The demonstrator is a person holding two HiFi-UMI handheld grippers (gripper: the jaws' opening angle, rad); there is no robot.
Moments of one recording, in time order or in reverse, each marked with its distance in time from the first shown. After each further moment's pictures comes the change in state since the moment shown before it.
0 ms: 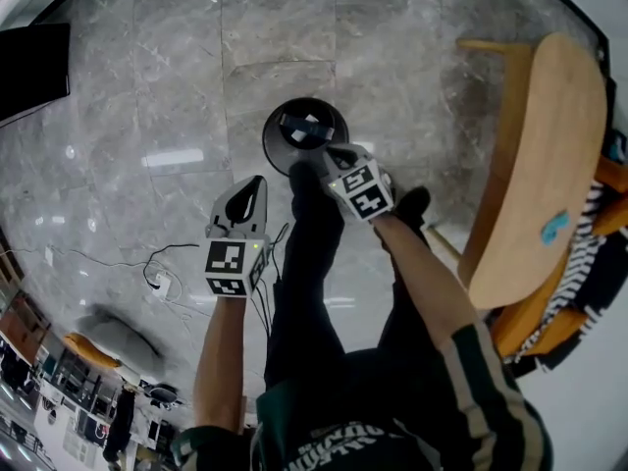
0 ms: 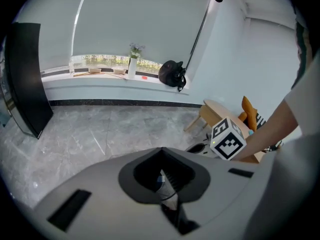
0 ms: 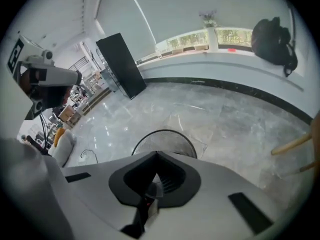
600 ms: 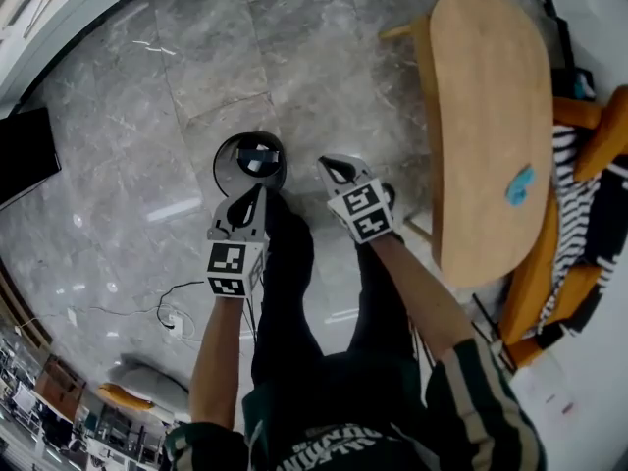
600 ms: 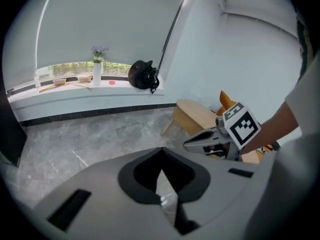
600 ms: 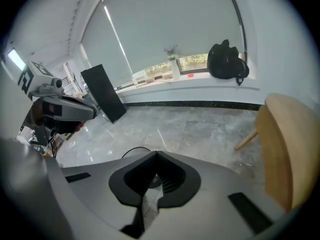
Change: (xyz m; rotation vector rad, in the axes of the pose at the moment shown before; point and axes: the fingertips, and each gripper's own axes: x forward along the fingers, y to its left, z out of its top) left arm 0.038 -0.156 0.079 0.174 0.014 -0.162; right arm -0.185 -0.093 -0.007 0.189 -0.238 -0.150
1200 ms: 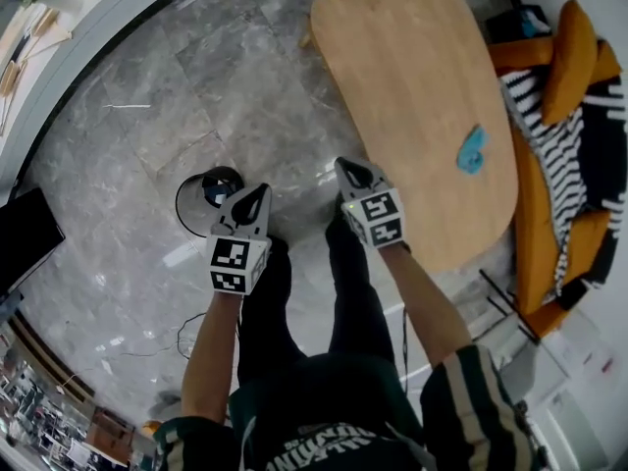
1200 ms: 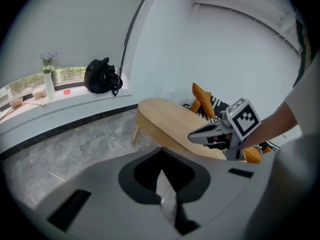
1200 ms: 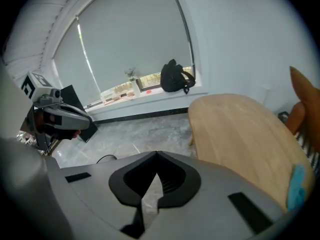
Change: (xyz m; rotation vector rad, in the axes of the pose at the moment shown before) left arm 0.091 -0.182 0.086 0.256 0.029 -0.227; right arm -0.173 -0.175 -0.052 0.239 -0.170 -0.285
